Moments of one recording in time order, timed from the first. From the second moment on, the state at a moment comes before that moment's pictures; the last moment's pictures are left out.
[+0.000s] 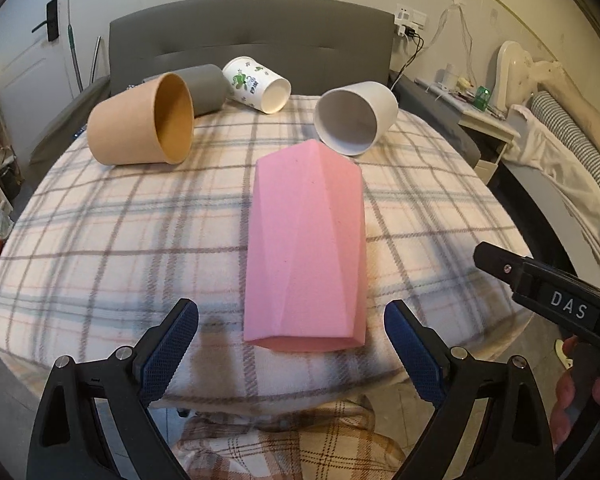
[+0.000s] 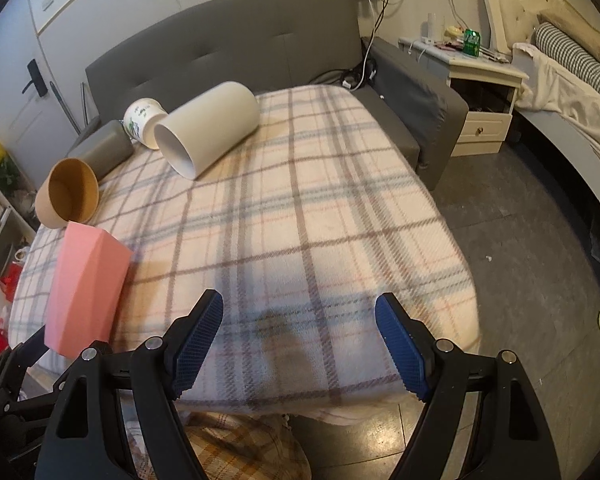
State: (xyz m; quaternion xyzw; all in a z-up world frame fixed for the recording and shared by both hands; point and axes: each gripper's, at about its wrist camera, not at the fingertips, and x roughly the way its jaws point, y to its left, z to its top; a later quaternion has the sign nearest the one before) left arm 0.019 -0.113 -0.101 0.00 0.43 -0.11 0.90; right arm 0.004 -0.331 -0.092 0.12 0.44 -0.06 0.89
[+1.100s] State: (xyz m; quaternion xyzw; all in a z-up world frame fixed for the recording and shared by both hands) left arm 0.046 -0.098 -0.041 0.03 0.38 -0.14 0.91; right arm 0.006 -0.316 -0.086 0.12 0.44 -0.05 0.89
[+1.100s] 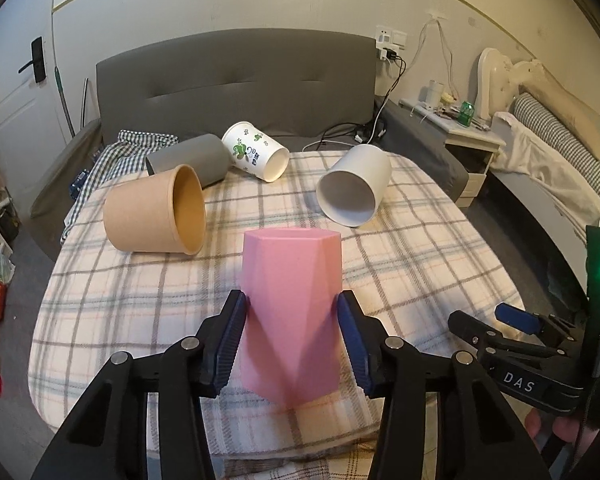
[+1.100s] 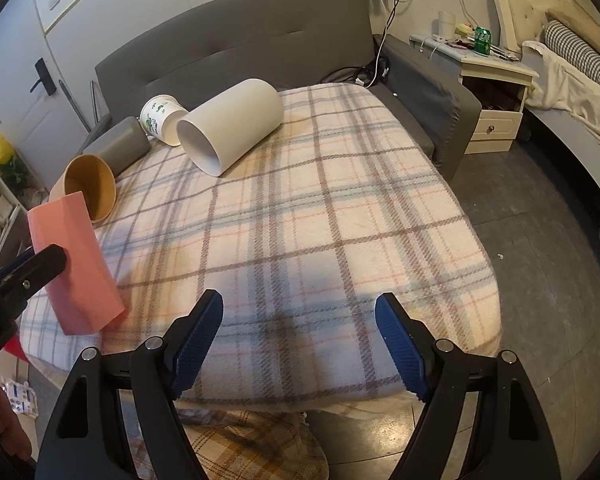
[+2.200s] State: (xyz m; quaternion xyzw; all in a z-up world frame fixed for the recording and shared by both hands) left arm 0.006 -0.100 -0.067 0.07 0.40 -0.17 0.90; right arm 0.003 -0.306 -0.071 0.12 0.43 -0.04 0.89
